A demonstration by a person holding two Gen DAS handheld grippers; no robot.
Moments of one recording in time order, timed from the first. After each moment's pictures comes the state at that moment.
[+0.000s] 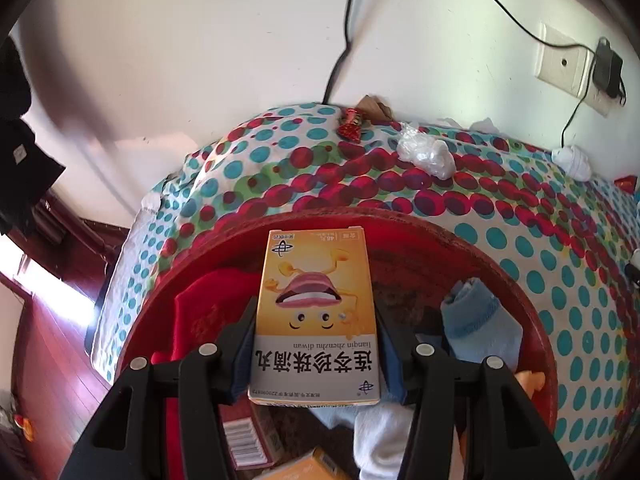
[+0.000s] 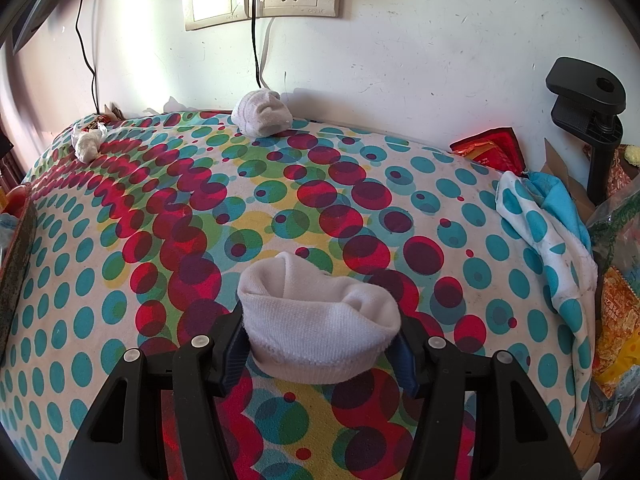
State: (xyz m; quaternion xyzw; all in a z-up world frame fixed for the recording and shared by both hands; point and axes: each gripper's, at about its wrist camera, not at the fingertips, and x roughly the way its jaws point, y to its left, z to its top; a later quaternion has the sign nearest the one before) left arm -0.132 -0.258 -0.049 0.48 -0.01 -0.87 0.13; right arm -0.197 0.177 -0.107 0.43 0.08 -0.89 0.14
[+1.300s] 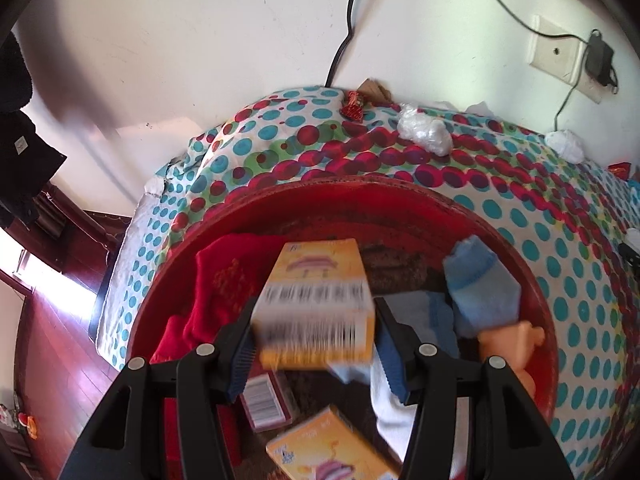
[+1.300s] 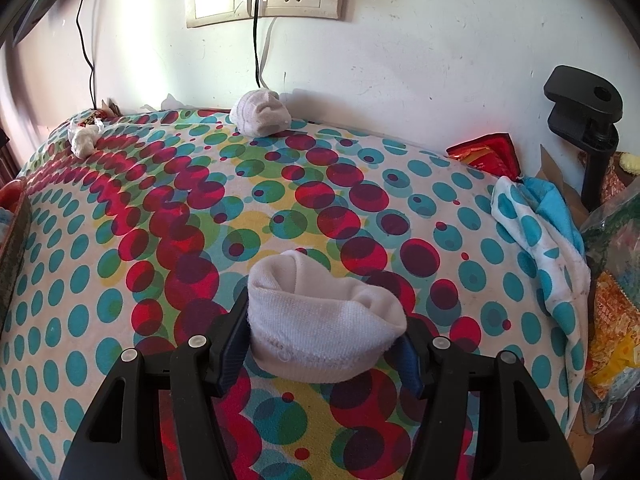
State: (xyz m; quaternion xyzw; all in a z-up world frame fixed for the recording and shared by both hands) left arm -0.101 -0.263 -0.041 0.50 0.00 -0.86 0.13; right arm -0.198 0.178 -0.106 0.43 0.09 -0.89 0.14
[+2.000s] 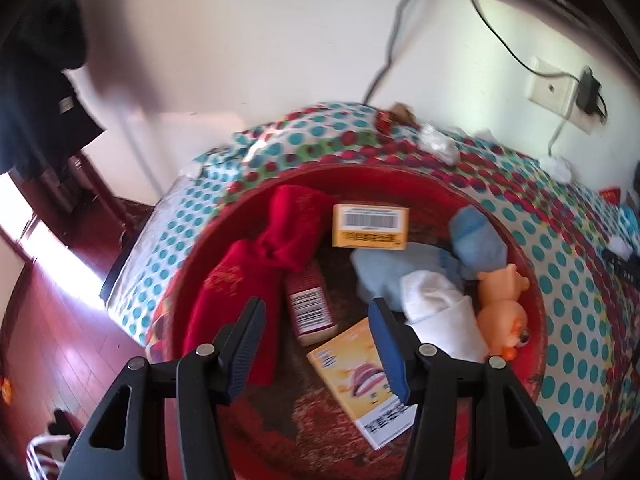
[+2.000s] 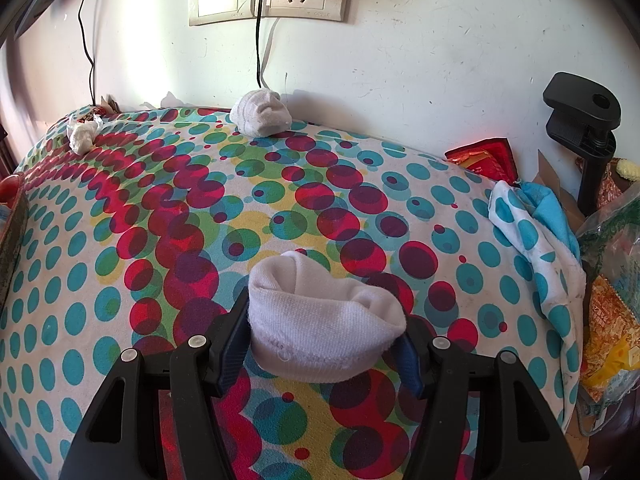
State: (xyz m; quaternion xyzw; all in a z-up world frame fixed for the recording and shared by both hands) left arm -0.010 -0.275 -0.022 0.44 0.05 -0.88 0.17; right arm -0.194 0.166 -0.104 0.42 0.10 -0.89 0.13
